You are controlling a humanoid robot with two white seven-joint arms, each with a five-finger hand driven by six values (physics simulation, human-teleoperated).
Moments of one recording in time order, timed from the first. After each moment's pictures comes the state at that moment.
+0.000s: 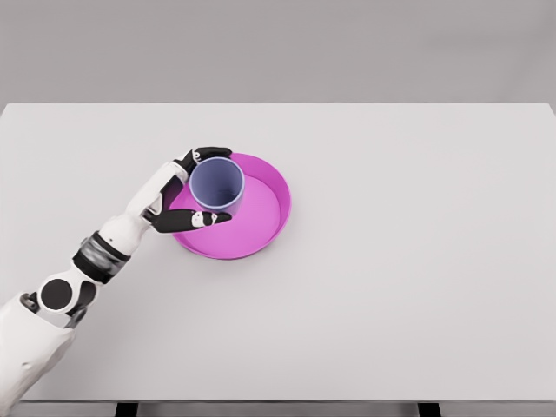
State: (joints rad) left arm -0.24 0.52 -0.55 -1.50 0.39 -0.49 -0.16; right arm 0.05 0.00 -0.01 0.02 -0.07 0.01 0.09
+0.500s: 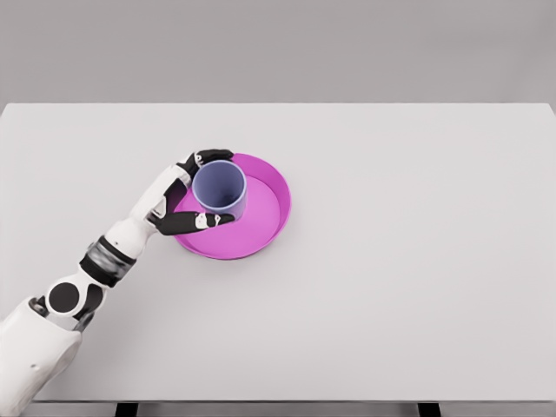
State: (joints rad) left arm -0.24 0.49 -0.55 -1.47 0.41 -0.49 -0.16; right arm 0.05 0.00 -0.01 0.02 -0.07 0.01 0.09
